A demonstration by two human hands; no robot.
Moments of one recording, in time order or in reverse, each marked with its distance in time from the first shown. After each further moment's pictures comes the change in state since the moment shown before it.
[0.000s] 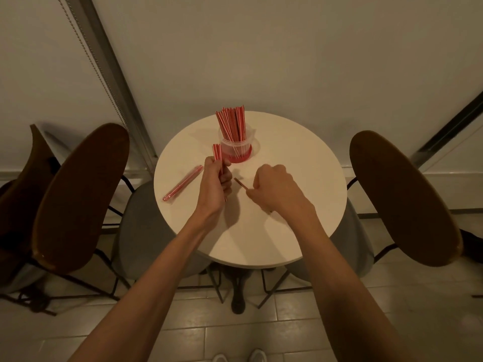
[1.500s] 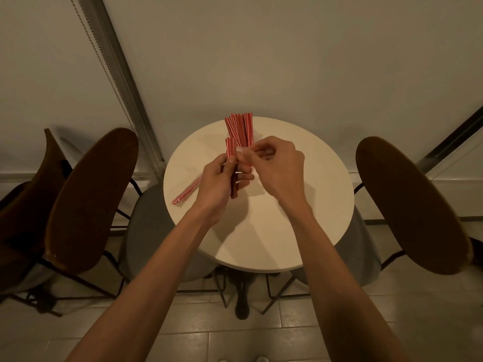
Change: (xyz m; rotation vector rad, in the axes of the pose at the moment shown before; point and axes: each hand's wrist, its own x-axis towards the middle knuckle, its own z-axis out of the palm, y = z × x) left_hand 0.000 0.027 -0.006 0.008 -0.109 0.040; right_hand 0.011 -0.024 -0.015 0.700 0.483 -0.187
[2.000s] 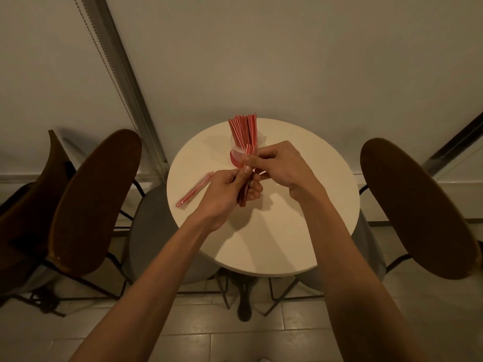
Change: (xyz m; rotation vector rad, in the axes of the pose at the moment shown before) left_hand -0.006 -0.003 -0.006 0.064 -0.178 -0.067; right_hand 0.028 0.011 -0.010 0.190 -0.432 0.167
